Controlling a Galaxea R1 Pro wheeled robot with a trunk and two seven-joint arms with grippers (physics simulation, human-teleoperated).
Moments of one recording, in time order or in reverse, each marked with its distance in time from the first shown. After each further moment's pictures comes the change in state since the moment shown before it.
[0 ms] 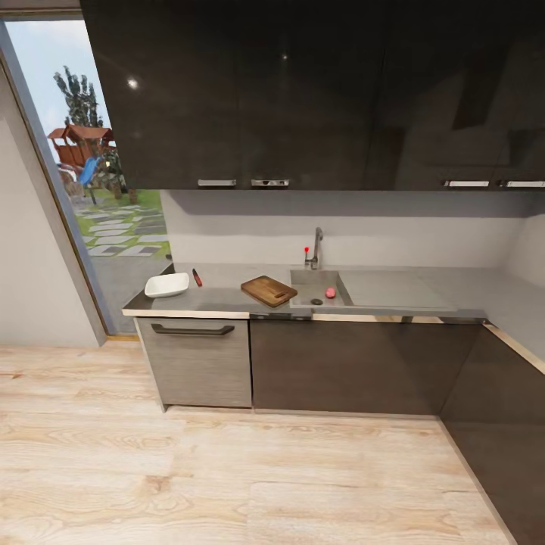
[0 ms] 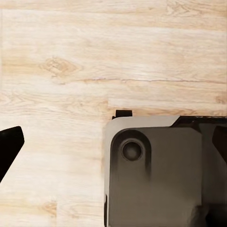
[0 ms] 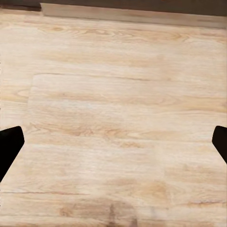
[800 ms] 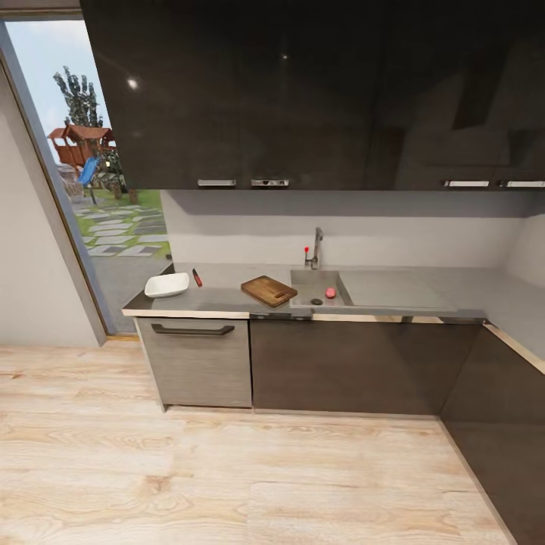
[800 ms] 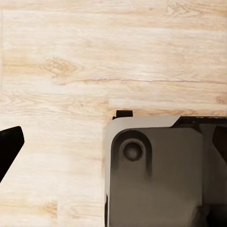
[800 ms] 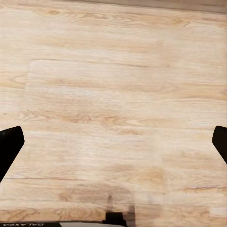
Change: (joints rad) left arm -0.001 0.001 0.000 0.000 0.000 0.000 0.000; right arm 0.000 -0.002 -0.003 -0.003 0.001 0.065 -0.002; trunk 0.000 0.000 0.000
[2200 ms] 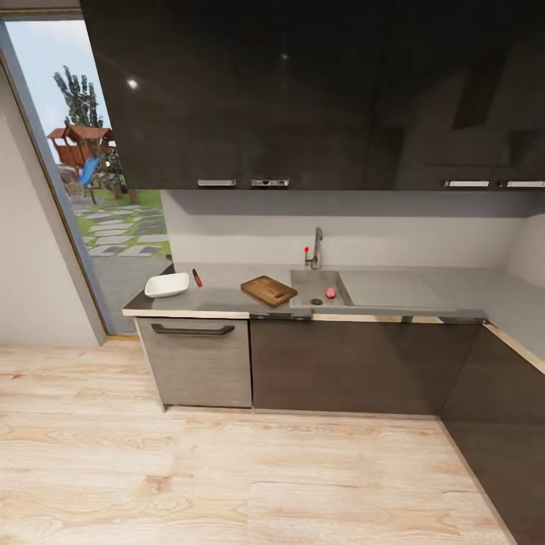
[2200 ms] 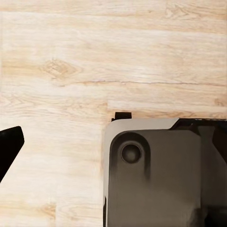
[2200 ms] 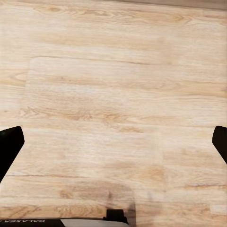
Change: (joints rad) left arm 0.000 -0.003 0.002 -0.007 0.001 0.001 0.000; right arm 0.000 0.002 0.001 0.009 0.000 0.000 0.001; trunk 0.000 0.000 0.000
